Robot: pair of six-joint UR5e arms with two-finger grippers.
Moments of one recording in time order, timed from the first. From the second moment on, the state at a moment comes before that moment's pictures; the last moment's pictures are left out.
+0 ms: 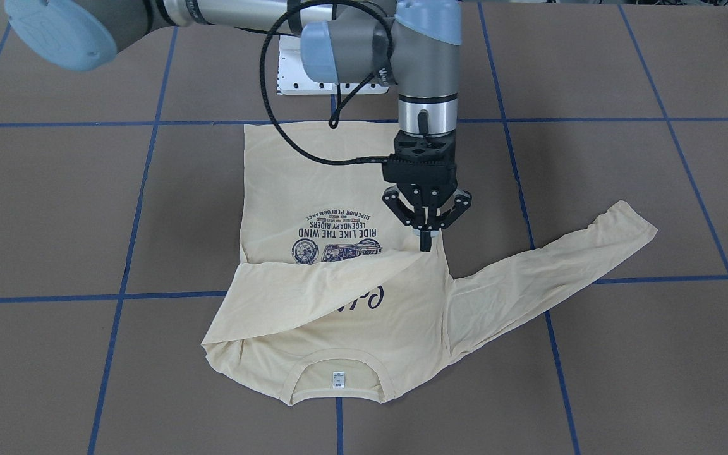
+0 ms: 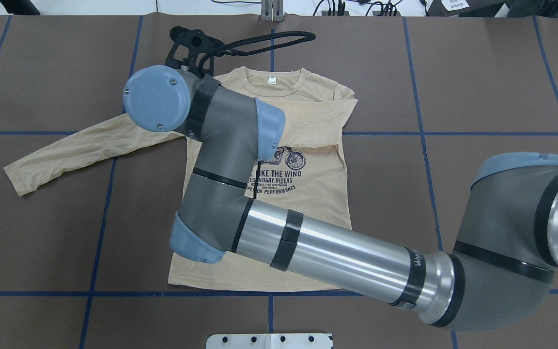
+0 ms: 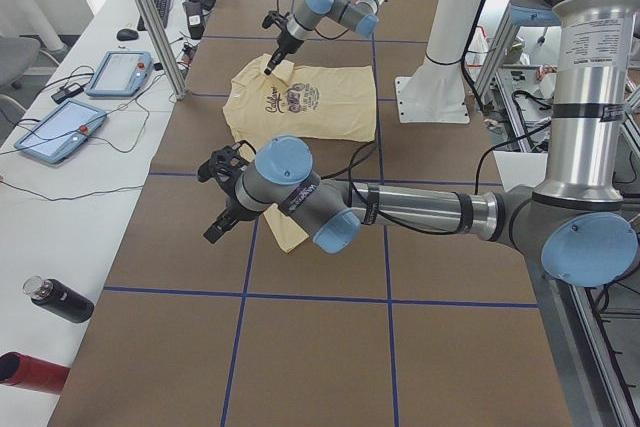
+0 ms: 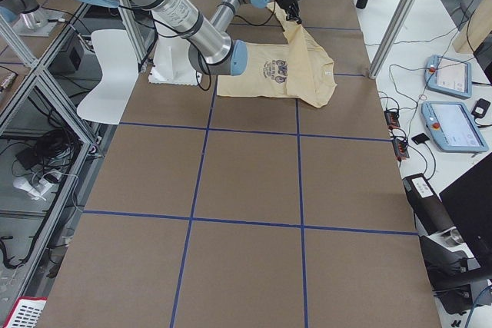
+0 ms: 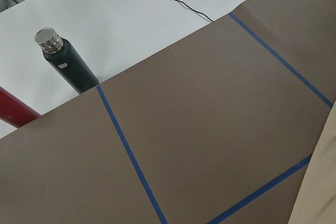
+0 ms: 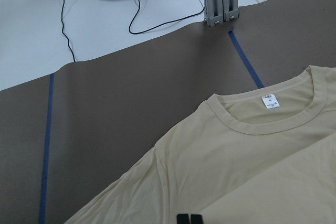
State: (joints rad) left arm -1.61 -1.57 -1.65 -2.26 -2.36 0.02; right arm 0.46 -0.33 1.15 -1.43 1.29 1.55
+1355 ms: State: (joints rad) left arm -1.48 -1.52 -1.64 -2.39 -2.36 -0.03; right arm 0.66 -0.34 1.20 -1.58 1.70 1.38
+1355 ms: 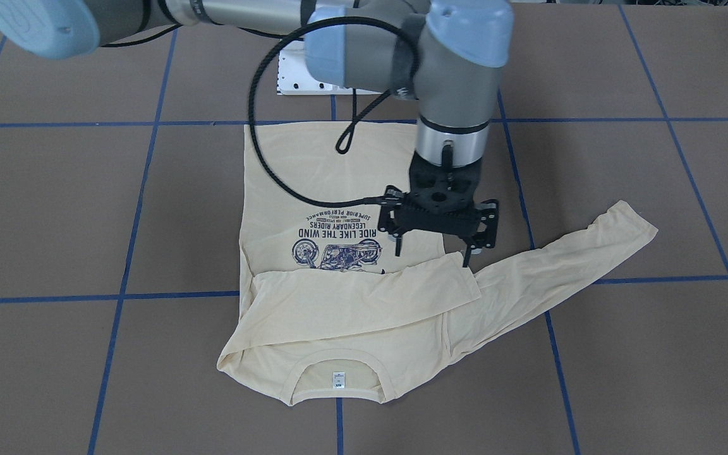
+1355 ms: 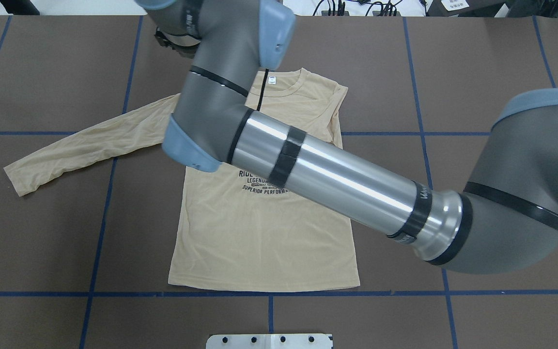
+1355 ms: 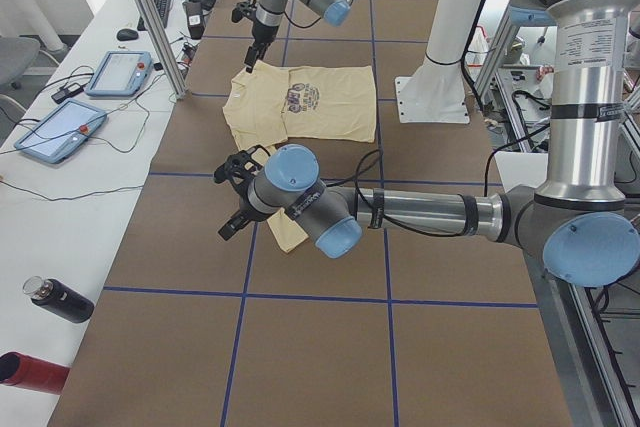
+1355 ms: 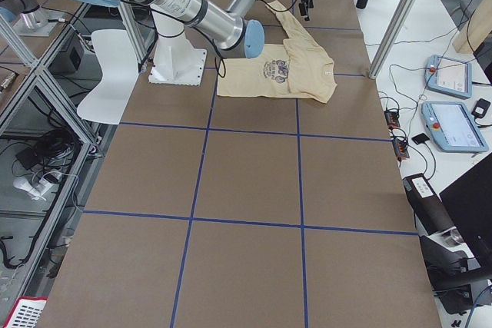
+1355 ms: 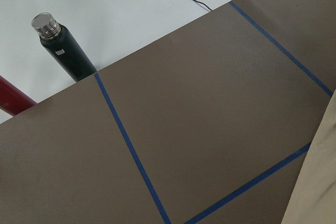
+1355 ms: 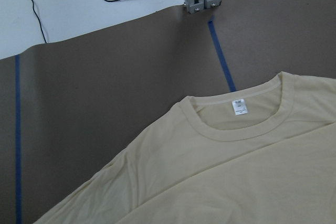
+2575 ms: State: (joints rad) left arm -0.95 -1.38 -1.66 -2.66 -1.93 -0.42; right arm 1.12 -1.54 2.04 -1.41 2.14 0.56
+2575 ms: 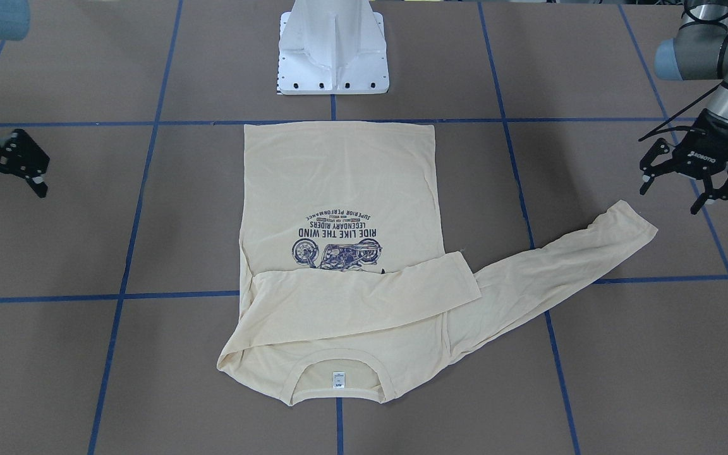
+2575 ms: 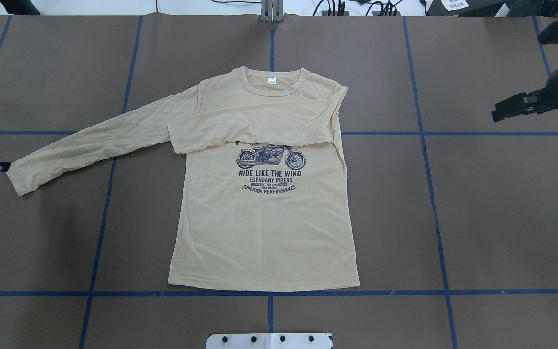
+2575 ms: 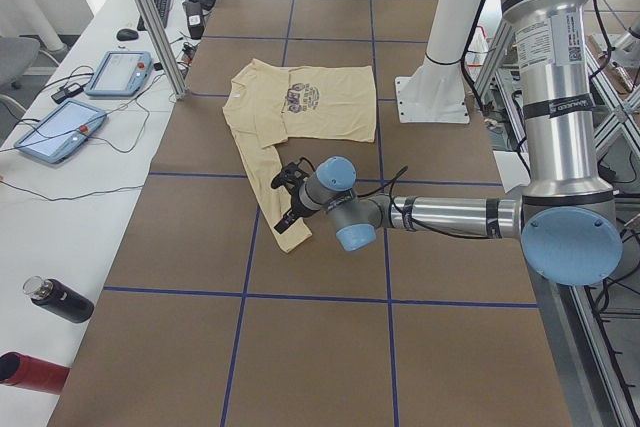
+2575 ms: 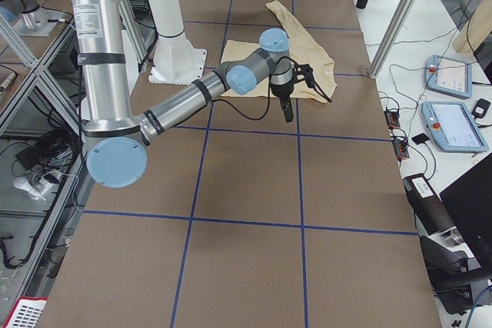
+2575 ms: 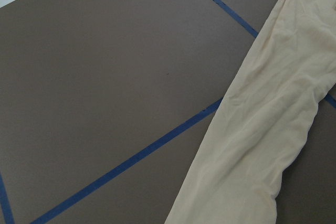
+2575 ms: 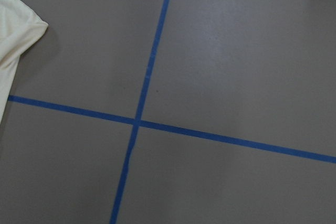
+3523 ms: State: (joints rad) left arm -0.80 -1.35 -1.64 -2.66 -1.84 -0.47; right arm 1.17 -1.63 2.04 -1.32 2.18 0.53
